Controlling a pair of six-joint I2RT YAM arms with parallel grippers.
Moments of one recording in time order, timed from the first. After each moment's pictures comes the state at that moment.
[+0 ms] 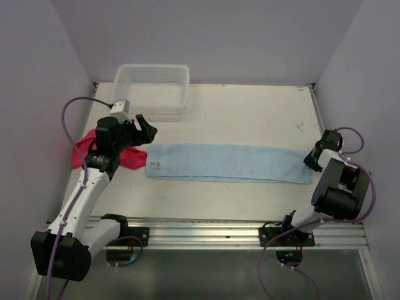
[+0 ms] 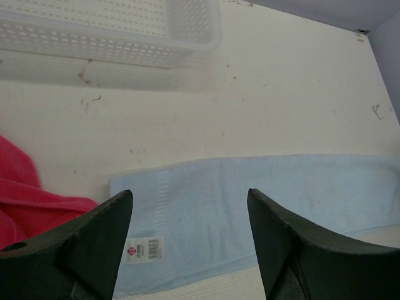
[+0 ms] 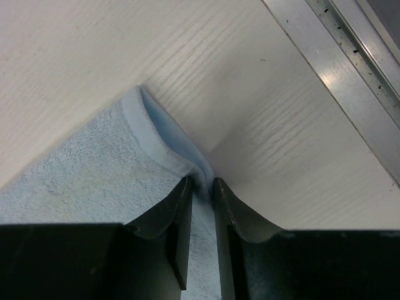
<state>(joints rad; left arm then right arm) -0.14 1.00 0.81 -0.20 0.19 -0.38 -0.45 1.55 0.77 -0.21 0.12 0.30</state>
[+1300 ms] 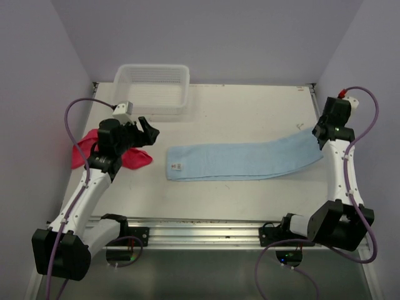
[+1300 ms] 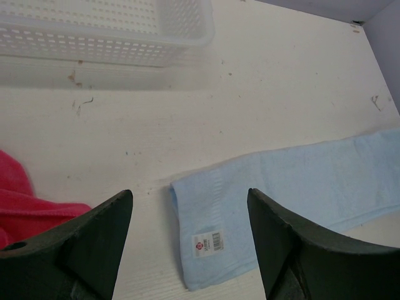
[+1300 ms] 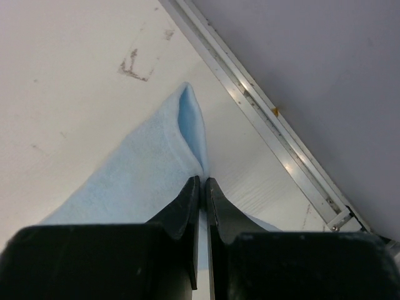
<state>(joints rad) -0.15 1.01 0.77 -0.14 0.22 -0.36 -0.25 1.27 1.17 -0.61 0.38 0.25</state>
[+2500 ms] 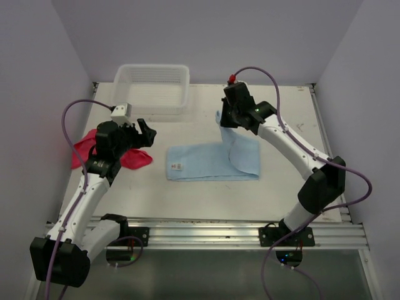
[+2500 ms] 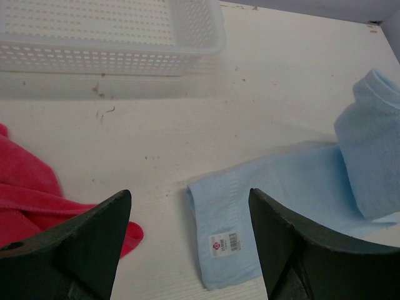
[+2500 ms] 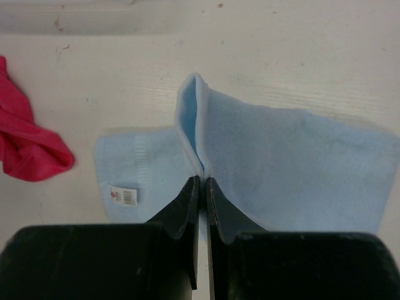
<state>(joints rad) -0.15 0.95 0.76 -0.15 0.16 -0.28 0.57 1.63 1.57 -0.72 0.19 0.54</state>
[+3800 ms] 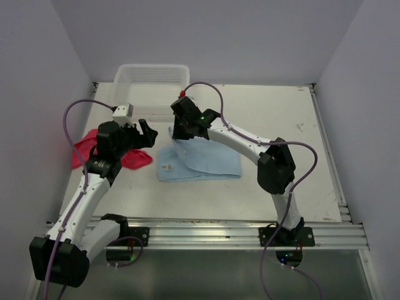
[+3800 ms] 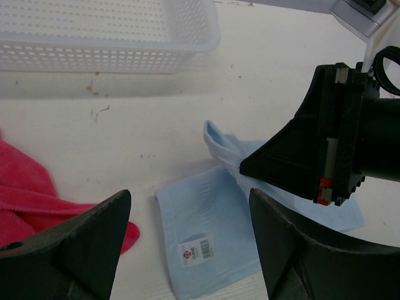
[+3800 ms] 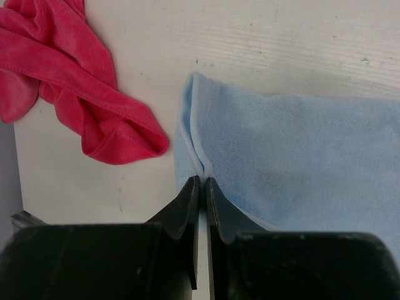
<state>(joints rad) -0.17 0.95 0.76 -0.16 0.16 -0.28 0.84 2.07 1.88 -0.64 0.13 0.79</state>
